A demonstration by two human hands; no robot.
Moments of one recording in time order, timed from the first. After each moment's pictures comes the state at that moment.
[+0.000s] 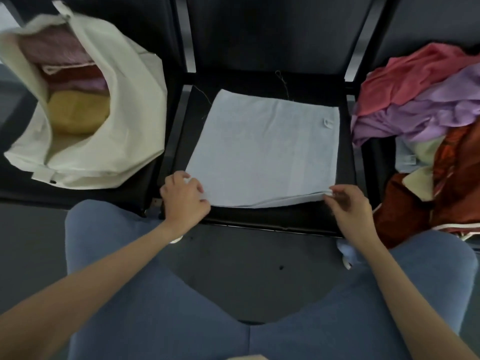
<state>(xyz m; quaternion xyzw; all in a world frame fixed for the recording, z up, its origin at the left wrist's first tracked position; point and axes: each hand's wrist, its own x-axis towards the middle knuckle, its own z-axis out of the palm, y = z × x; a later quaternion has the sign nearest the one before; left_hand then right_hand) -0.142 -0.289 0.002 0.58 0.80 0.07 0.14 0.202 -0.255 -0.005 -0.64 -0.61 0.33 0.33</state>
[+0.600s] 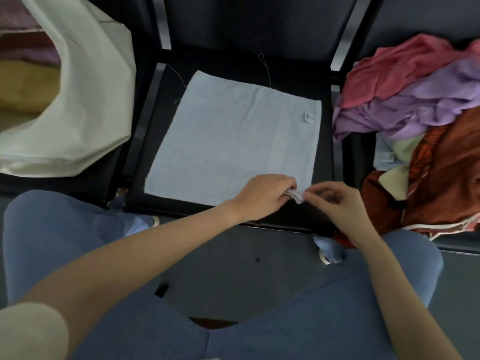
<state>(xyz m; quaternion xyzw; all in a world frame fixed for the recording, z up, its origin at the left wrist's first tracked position) 0.032 -0.231 0.007 0.82 0.48 0.17 0.28 0.223 -0.243 0.036 -0.62 -0.59 0.44 0.27</state>
